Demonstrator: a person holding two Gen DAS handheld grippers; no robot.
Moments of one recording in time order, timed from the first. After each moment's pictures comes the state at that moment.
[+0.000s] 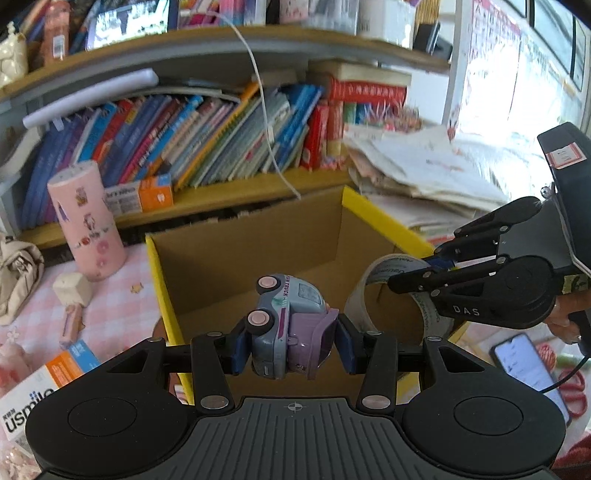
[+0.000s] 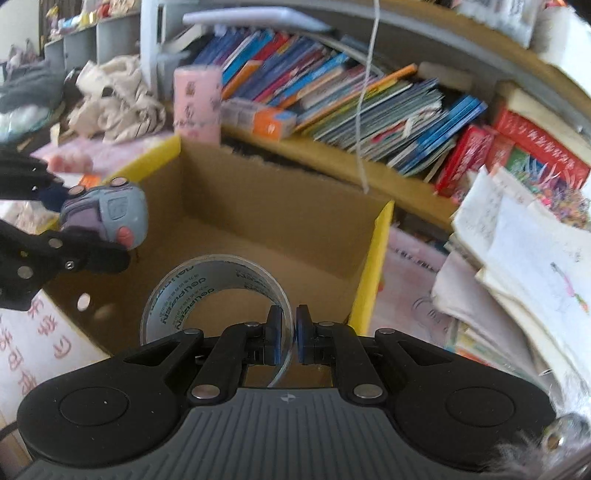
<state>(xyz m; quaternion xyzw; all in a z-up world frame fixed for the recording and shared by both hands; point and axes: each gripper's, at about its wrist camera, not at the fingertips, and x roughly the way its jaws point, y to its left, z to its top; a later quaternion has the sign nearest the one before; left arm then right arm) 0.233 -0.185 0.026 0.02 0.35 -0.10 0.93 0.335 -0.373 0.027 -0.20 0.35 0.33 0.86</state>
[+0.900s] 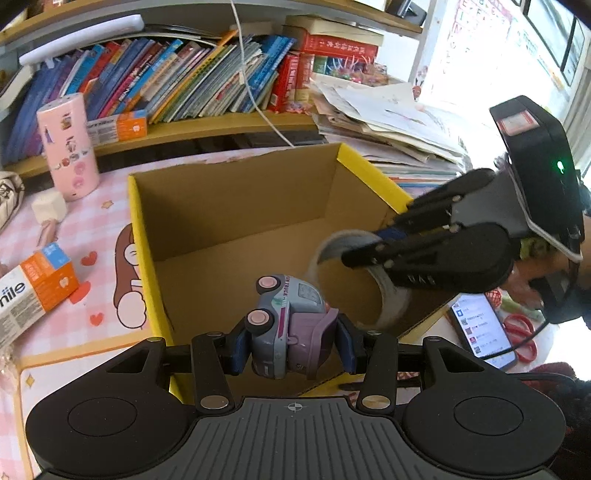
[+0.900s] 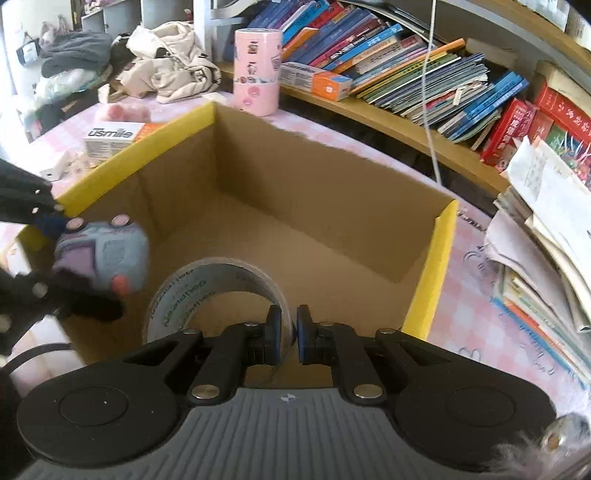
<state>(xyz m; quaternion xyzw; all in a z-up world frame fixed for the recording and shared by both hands) 0.165 -0.193 0.014 -0.02 0.42 -0.14 0.90 0.279 -0.376 0.021 -0.21 0.38 0.37 0.82</state>
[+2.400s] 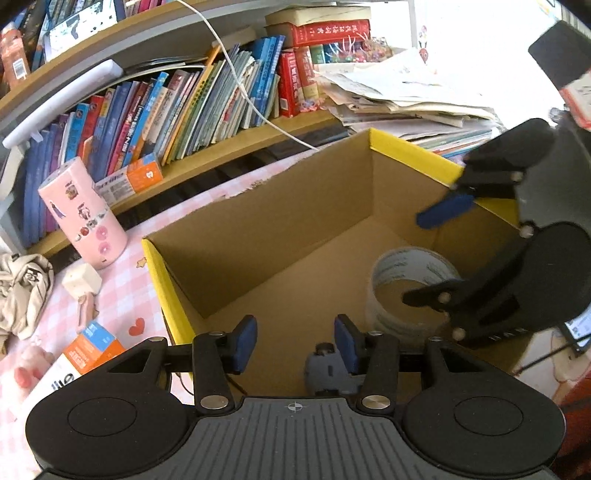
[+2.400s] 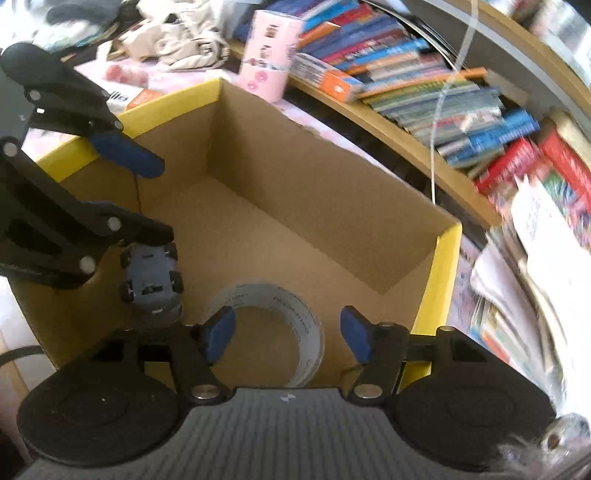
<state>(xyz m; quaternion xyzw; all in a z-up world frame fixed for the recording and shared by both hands) 0.208 -0.196 0.001 0.14 0.39 -0.11 0.90 0.273 -0.343 0.008 -0.30 0.36 0.34 0.81</state>
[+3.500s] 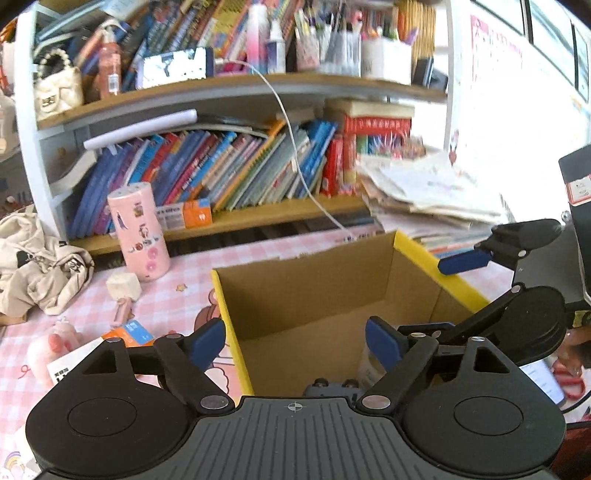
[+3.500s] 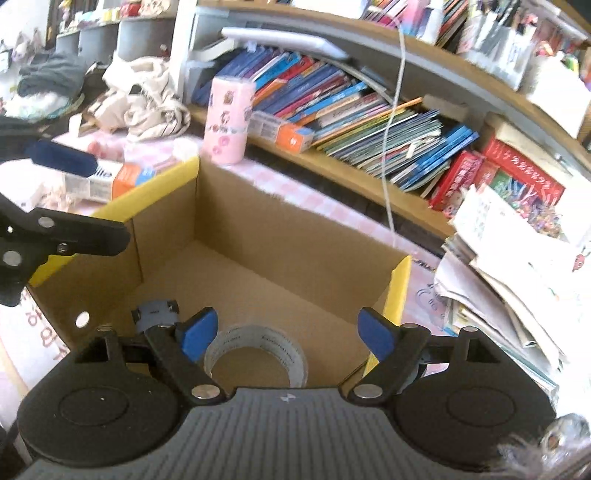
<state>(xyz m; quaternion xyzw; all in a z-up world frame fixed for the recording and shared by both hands) 0.143 -0.175 0.053 0.03 0.28 -0.06 0.96 0.235 -0.363 0.046 -0.22 0.30 0.30 0.88</state>
